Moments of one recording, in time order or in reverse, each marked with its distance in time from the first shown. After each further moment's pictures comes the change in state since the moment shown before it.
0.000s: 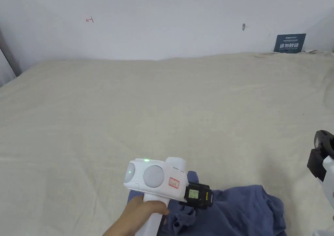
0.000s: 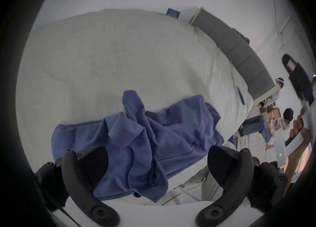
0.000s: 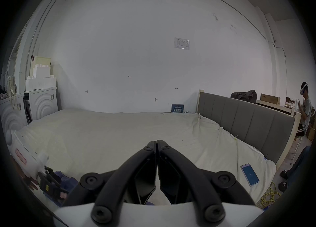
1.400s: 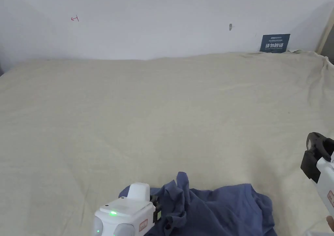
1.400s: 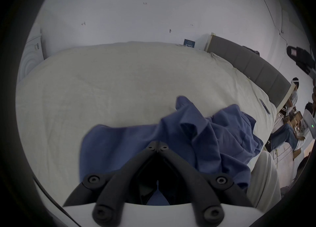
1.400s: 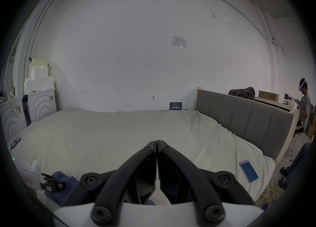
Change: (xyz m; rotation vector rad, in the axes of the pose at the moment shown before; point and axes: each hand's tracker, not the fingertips) left arm -0.052 -0.078 -0.031 0.294 0.219 -0.067; right arm 0.009 -0.002 0.004 -0.020 -0.014 -0.021
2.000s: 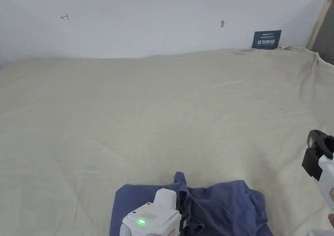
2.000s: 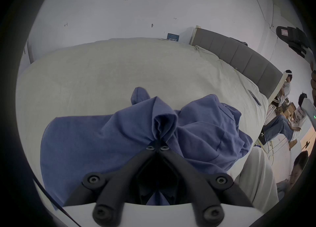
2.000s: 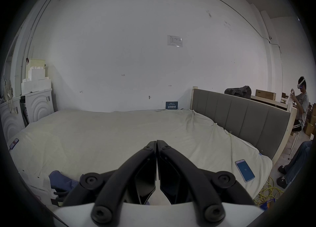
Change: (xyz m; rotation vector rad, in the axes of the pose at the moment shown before) left arm 0.063 -0.012 -0.013 0.008 -0.088 -0.065; right arm 0.008 0.003 0.007 -0.004 -0.026 -0.007
